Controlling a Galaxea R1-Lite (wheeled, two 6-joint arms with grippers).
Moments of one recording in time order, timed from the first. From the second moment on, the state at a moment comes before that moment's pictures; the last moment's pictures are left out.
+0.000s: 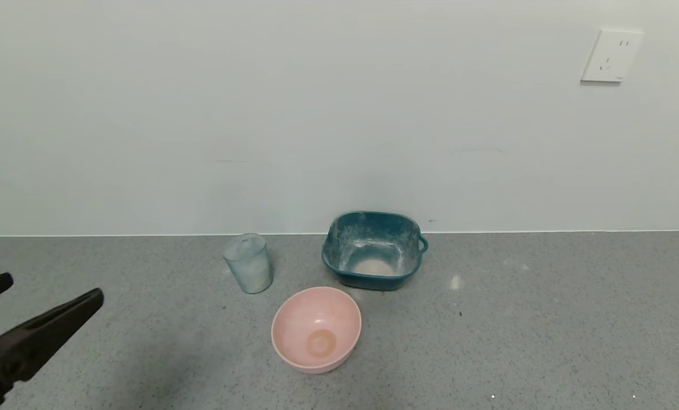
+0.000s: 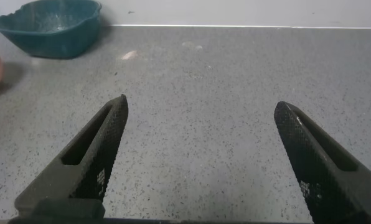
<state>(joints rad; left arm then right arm) -0.32 0.79 -0.56 -0.07 0.20 -0.02 0.00 0.00 0.00 0.00 -0.01 0.03</state>
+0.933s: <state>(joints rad) 0.02 0.25 -0.47 0.24 0.18 0.00 0.00 0.00 0.00 0.00 -0.01 0.03</state>
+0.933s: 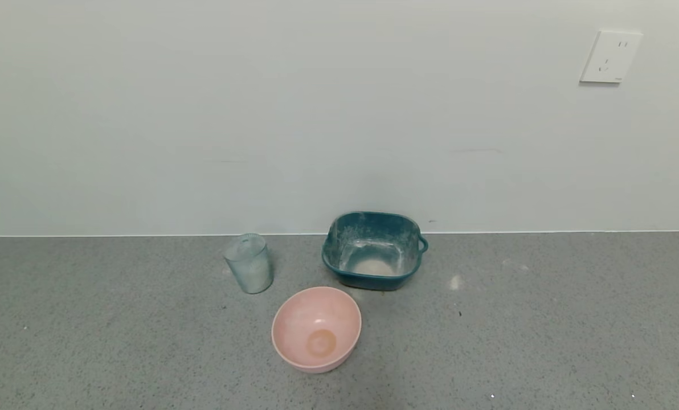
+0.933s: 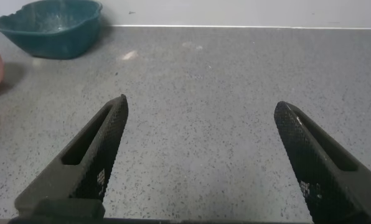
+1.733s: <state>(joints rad) 0.00 0.01 -0.05 -0.05 0.08 0.02 0.00 0.00 0.00 0.00 -0.01 0.03</state>
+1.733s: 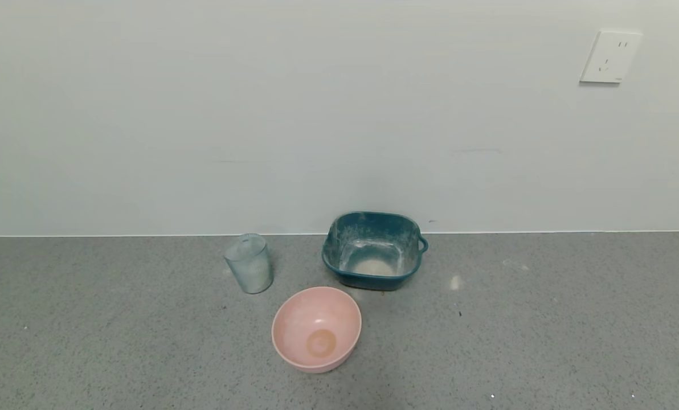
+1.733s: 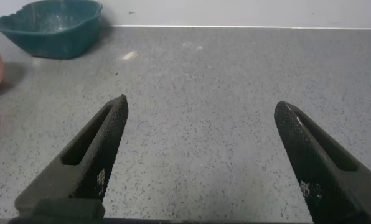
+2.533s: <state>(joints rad) 0.00 0.00 0.00 0.01 0.01 0.00 0.00 0.00 0.00 0.00 -0.01 0.03</state>
